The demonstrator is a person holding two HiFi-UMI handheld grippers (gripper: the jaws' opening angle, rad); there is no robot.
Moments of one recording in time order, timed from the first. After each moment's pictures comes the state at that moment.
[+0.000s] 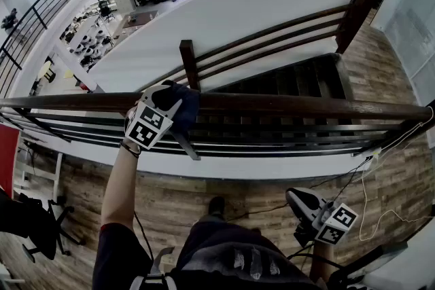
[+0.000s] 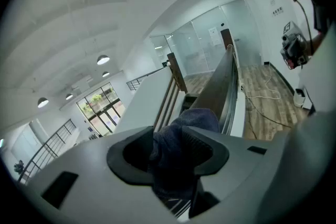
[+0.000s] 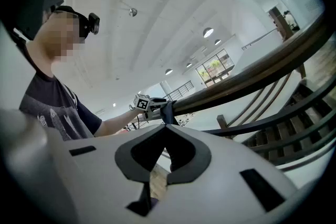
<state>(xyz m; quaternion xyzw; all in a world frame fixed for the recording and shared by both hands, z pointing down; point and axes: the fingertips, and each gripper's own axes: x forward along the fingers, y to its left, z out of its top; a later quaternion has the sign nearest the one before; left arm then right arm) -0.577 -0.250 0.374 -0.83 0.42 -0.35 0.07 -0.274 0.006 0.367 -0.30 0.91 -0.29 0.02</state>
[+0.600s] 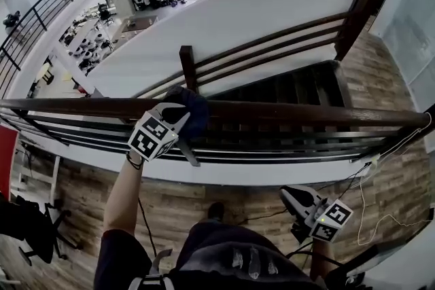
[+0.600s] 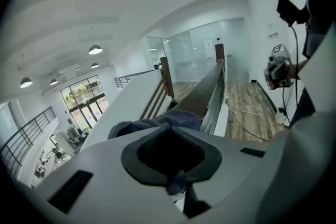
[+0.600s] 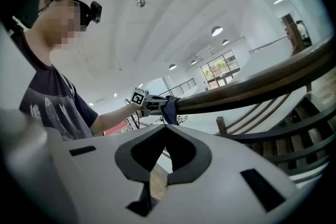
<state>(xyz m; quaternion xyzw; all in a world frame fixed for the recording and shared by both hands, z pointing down) -0.554 -0.219 0.387 -0.88 0.36 -0.31 0.00 -0.304 -0.012 0.370 -0.29 0.92 -0.25 -0.03</state>
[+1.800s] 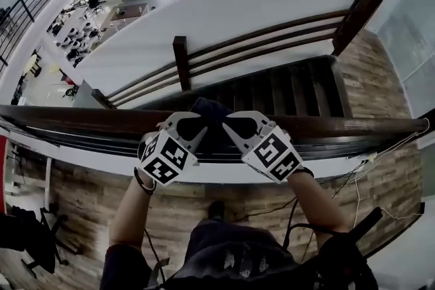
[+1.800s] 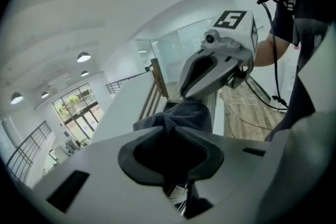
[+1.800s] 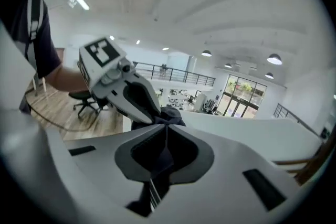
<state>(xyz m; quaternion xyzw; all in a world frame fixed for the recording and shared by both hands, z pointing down) -0.556 -0.223 0.386 -0.89 0.31 -0.32 0.03 -0.525 -0.215 0.354 -0.23 0.93 0.04 -0.28</state>
